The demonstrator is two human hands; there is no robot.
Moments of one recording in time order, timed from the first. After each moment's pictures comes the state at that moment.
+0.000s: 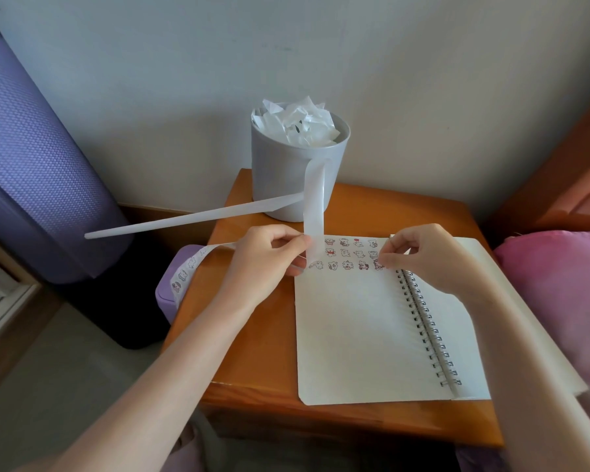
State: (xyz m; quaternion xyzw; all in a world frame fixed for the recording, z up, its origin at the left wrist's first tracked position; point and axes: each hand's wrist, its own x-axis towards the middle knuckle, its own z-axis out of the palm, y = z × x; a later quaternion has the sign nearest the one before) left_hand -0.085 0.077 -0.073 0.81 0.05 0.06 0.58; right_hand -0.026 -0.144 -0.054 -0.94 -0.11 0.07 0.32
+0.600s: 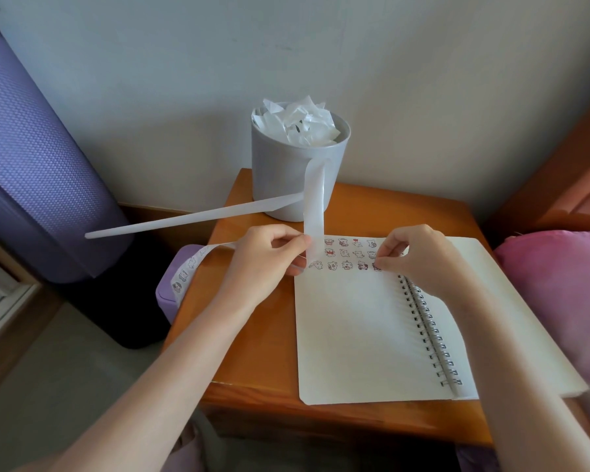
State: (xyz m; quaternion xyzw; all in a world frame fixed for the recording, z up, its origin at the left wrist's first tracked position) left_hand -0.087 0.077 -0.071 0.81 0.04 0.06 0.59; right_hand -0.027 -0.136 -0.061 -0.97 -0.10 0.02 0.24
